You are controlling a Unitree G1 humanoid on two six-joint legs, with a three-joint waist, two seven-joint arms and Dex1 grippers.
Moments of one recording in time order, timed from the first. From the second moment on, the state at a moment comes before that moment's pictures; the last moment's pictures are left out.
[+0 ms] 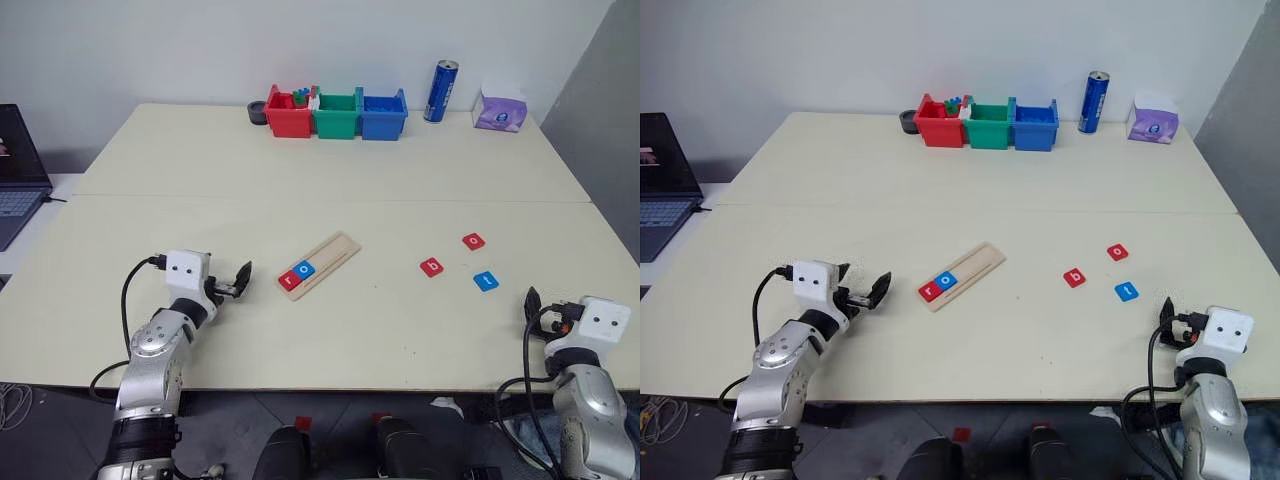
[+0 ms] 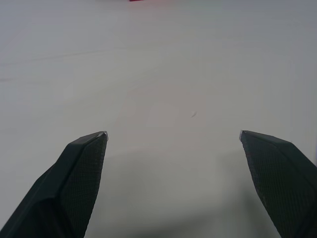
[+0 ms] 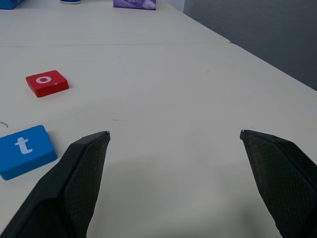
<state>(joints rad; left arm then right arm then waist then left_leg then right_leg) -0.14 0.38 0.22 0.05 -0.24 0.20 -0.40 0.15 -0.22 -0.40 -0.18 0.21 0.12 0.08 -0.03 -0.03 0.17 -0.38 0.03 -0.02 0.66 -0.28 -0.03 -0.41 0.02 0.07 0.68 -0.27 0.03</state>
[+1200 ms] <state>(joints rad) -0.16 0.49 0.17 0.00 -0.38 0.22 -0.71 0.18 -0.43 -0.17 -0.47 0.40 0.33 0.44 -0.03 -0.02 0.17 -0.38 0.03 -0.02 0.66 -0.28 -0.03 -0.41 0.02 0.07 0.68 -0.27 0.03</state>
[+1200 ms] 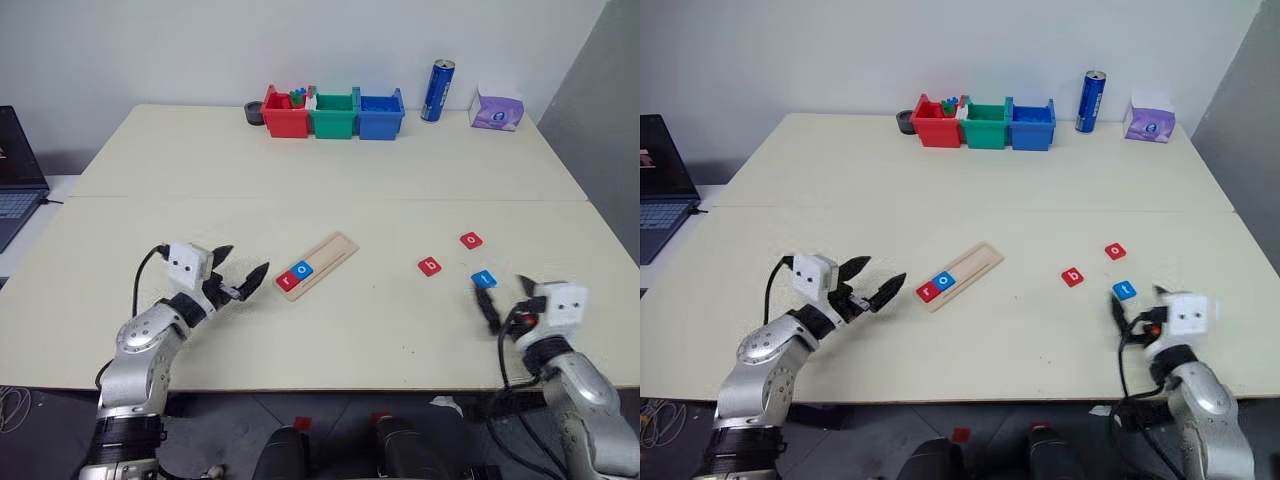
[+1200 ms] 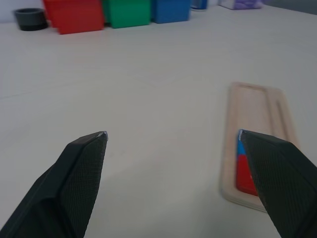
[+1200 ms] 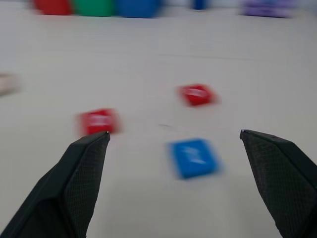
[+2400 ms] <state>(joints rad) -0.25 0.49 -0.04 0.11 -0.21 0.25 -0.80 0.12 -0.68 -0.08 -0.72 0.55 0.56 0.68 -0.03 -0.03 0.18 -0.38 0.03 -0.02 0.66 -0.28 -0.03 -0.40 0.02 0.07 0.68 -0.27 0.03</state>
